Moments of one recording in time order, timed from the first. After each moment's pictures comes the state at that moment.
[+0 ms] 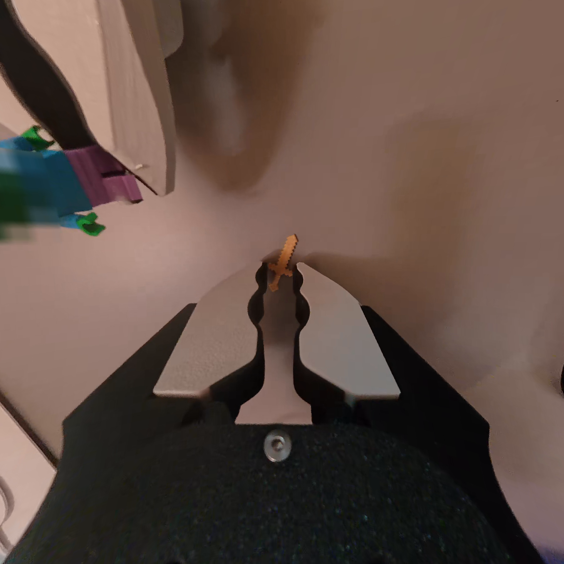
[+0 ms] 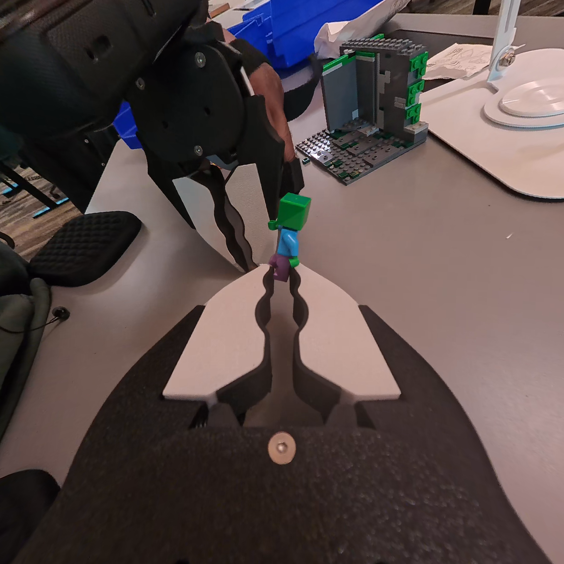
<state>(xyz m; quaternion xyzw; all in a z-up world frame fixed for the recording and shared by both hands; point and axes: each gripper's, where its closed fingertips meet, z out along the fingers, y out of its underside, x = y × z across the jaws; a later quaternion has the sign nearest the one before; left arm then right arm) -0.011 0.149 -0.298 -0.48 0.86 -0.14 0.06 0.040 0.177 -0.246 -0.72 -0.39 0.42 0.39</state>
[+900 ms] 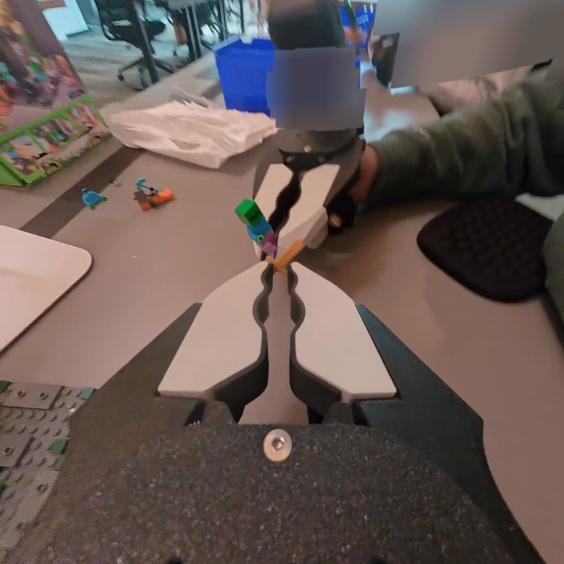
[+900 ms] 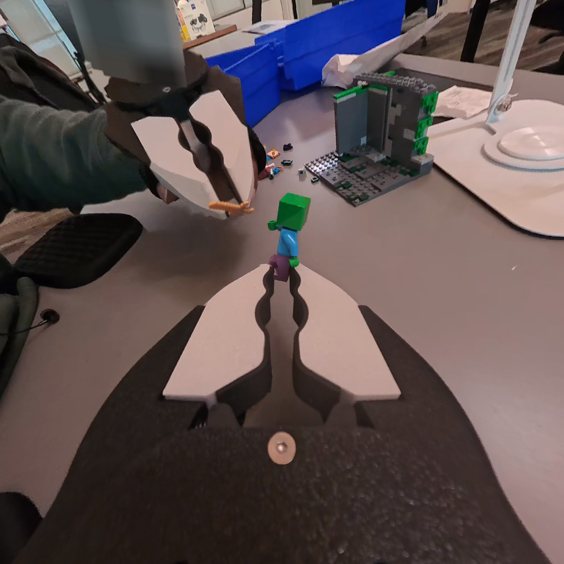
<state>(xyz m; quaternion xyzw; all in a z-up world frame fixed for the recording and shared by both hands) 0.010 0.155 -0.208 -0.62 0.54 -0.39 0.42 0.029 0.170 -0.237 -0.70 -0.40 0.41 0.43</state>
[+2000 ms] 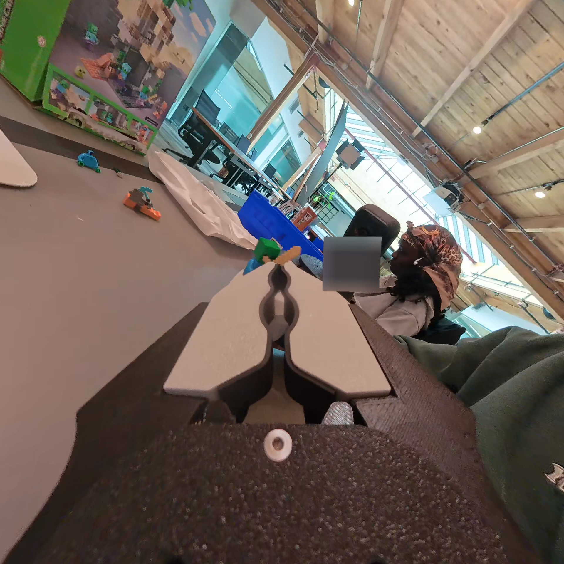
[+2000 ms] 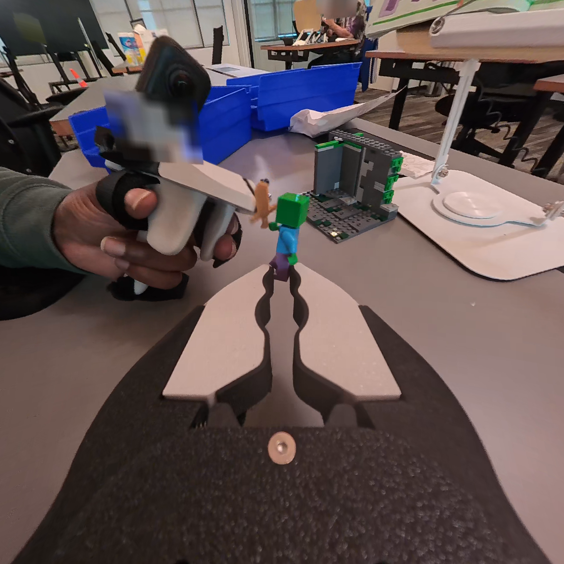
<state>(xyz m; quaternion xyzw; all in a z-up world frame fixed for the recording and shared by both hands) 0.015 0.161 -0.175 -0.64 0.15 -0.64 0.41 0.013 0.169 -0.218 -0.68 -0.39 0.35 0.52</state>
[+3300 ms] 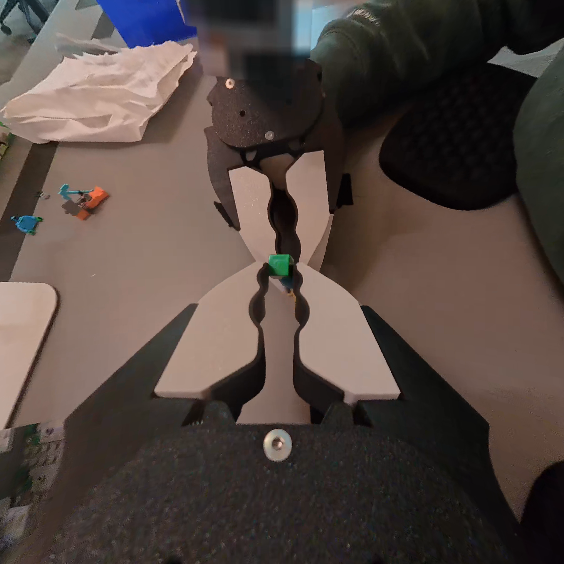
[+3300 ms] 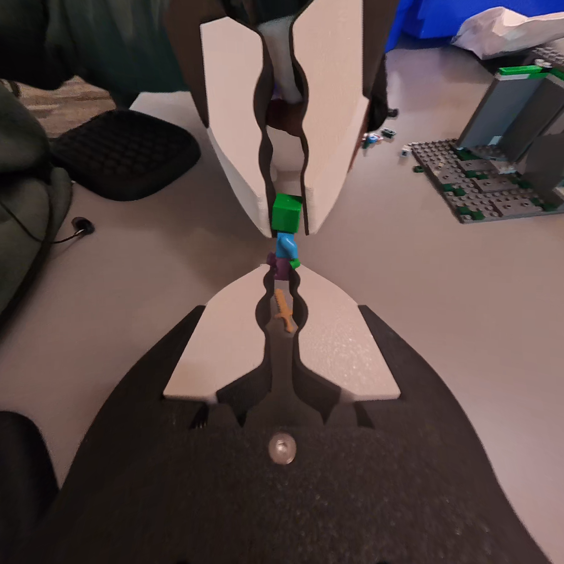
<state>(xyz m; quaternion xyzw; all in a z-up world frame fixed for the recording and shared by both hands) 0.010 0.116 -0.223 -0.56 0.69 -0.30 0.35 -0.005 0.113 -0.255 -0.62 -0.57 0.38 0.38</state>
